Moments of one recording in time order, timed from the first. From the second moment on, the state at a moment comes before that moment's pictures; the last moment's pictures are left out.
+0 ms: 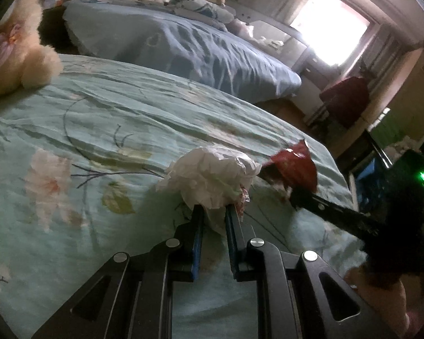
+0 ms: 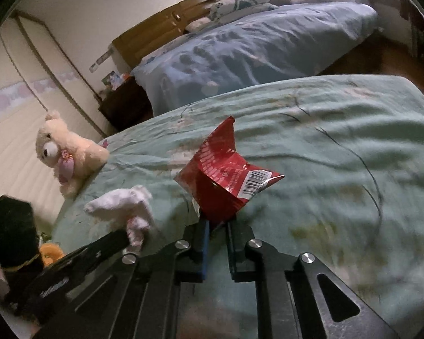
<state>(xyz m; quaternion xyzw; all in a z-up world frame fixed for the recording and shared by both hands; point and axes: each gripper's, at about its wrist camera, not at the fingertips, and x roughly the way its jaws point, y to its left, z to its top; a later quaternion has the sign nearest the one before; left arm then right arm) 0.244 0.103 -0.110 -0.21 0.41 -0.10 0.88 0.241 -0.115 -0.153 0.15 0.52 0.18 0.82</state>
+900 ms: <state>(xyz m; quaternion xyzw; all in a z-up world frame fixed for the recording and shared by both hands) 0.197 -0.026 -0.092 -0.14 0.42 -0.17 0.88 0.129 -0.244 -0.105 0.17 0.48 0.12 0.86</state>
